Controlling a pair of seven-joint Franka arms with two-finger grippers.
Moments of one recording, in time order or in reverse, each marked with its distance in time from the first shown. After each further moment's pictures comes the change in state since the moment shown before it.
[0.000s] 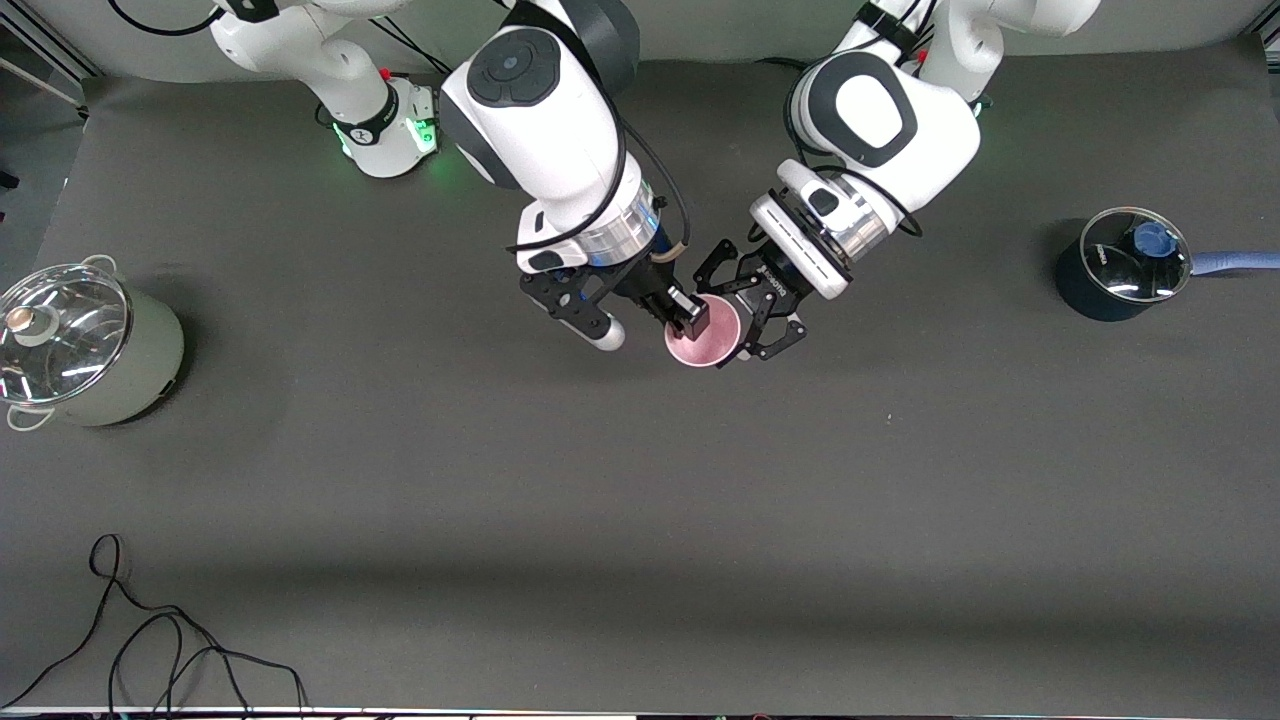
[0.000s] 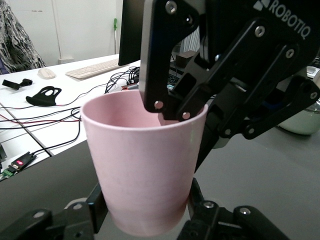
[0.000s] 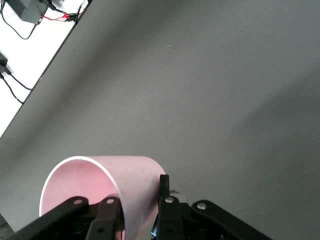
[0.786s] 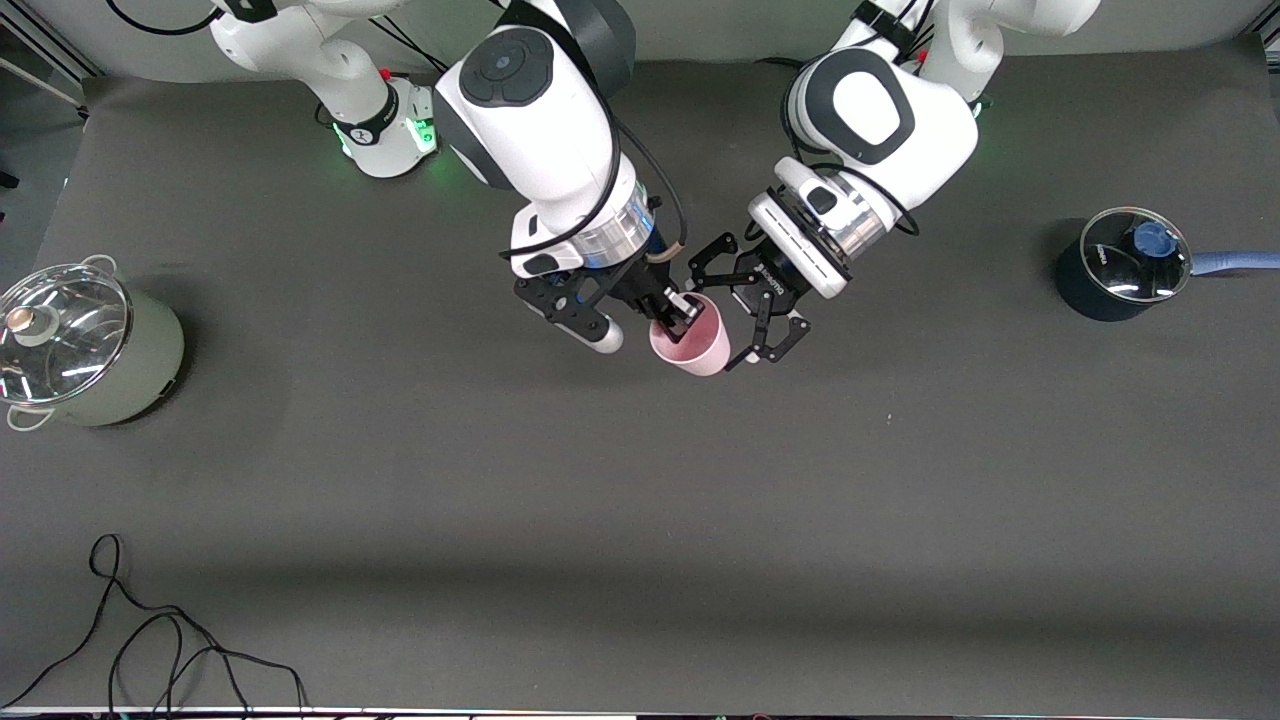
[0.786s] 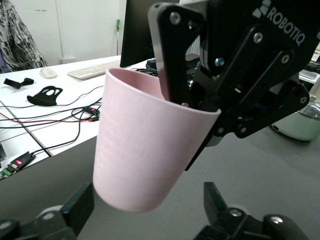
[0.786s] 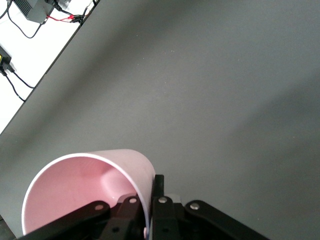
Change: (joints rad) left arm -0.007 0.001 -0.001 0.016 -0.004 0.018 -0.033; right arm -0.005 0.000 -0.010 0.008 -0.001 -0.009 -0.054
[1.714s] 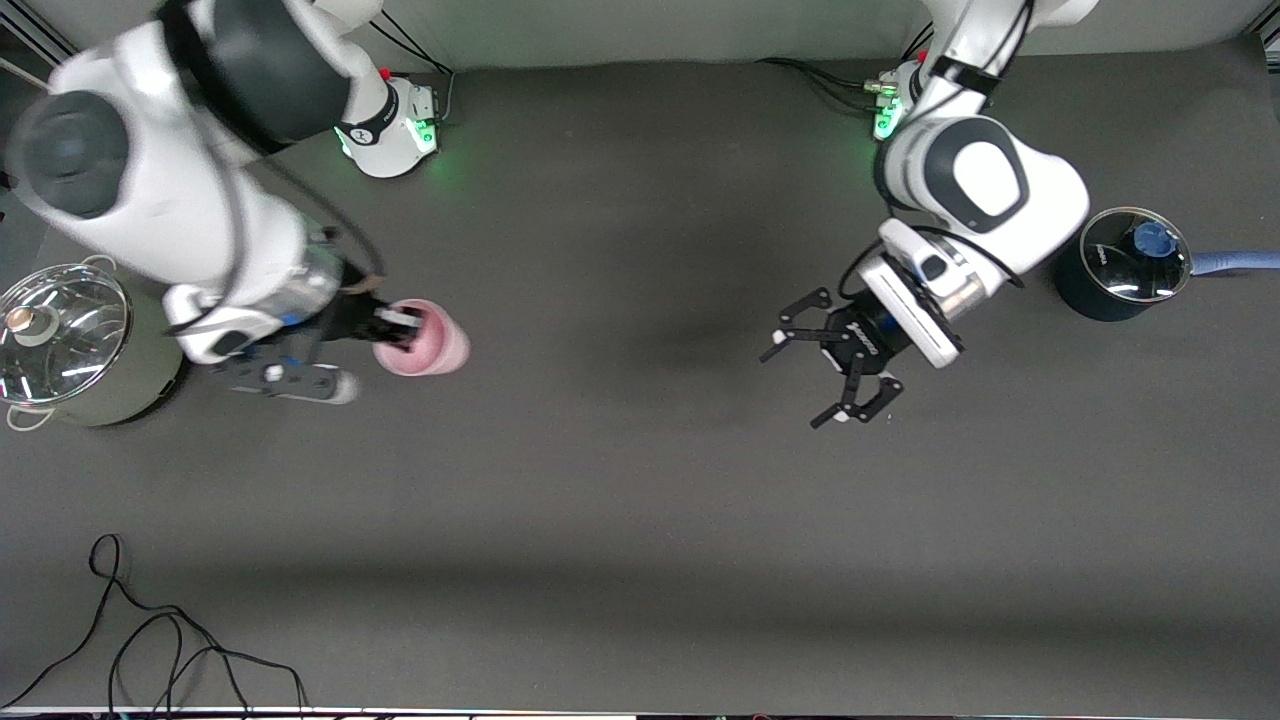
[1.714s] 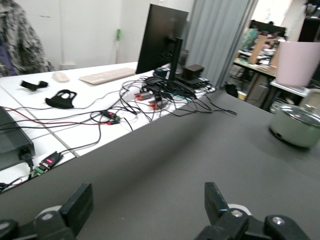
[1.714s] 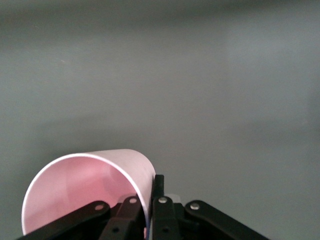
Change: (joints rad) left arm 0.295 0.012 0.026 -0.070 0.158 -0.378 -0.004; right arm -0.374 -0.232 -0.057 -0.132 0.000 -0.485 -0.936
